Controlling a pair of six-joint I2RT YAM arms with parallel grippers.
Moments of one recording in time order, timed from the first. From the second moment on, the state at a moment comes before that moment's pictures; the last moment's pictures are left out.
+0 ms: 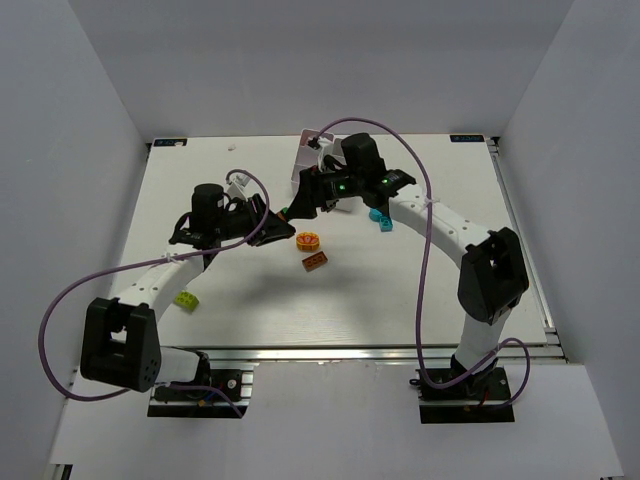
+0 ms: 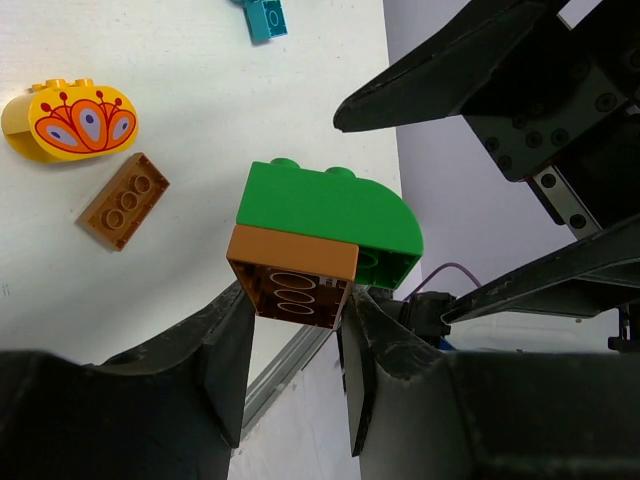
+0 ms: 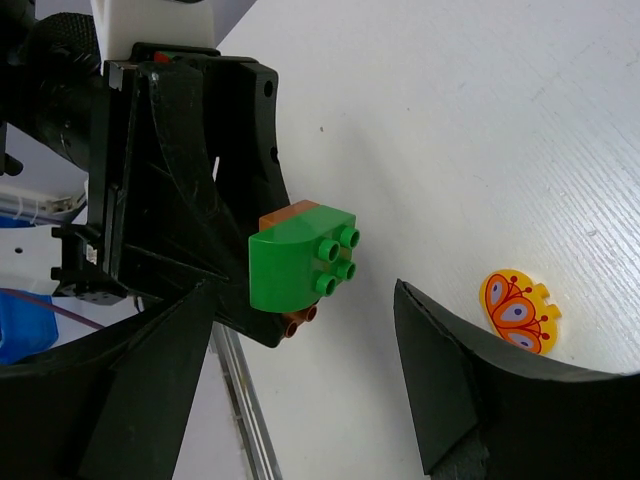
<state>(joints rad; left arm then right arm) -0.23 1.33 0.83 0.00 0.77 -0.77 0.65 1.82 1.57 -0.25 -0.72 0.28</state>
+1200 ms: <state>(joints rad) -0.23 1.33 0.82 0.02 0.75 -0.79 0.69 1.86 1.62 -0.26 -0.70 0.25</state>
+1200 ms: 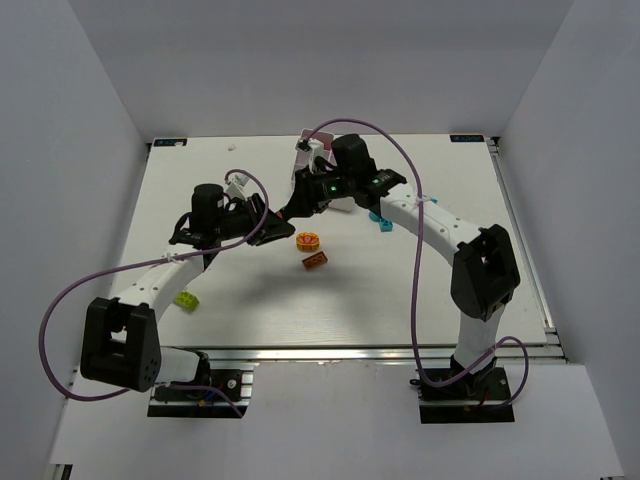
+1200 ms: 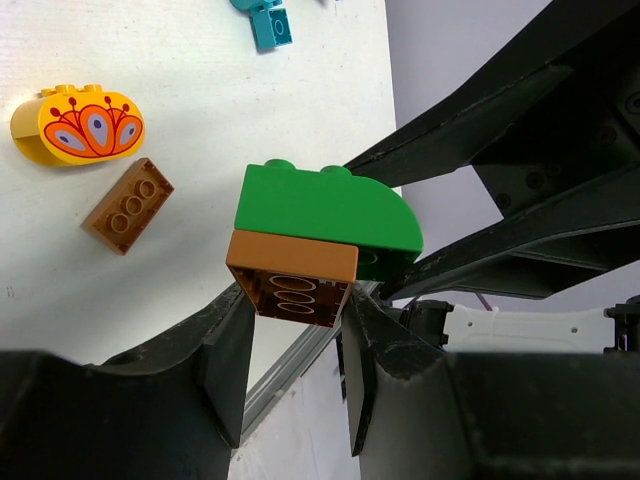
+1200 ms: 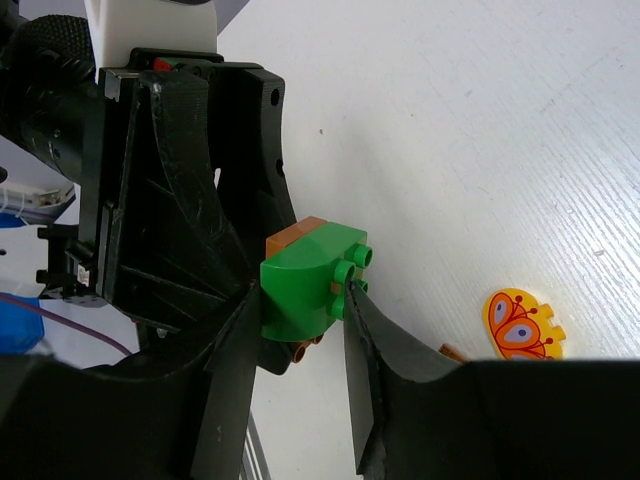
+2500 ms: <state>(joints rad) -0.23 1.33 0.82 -0.01 0.75 -0.78 0.69 1.88 1.62 -0.25 -0.70 0.26</state>
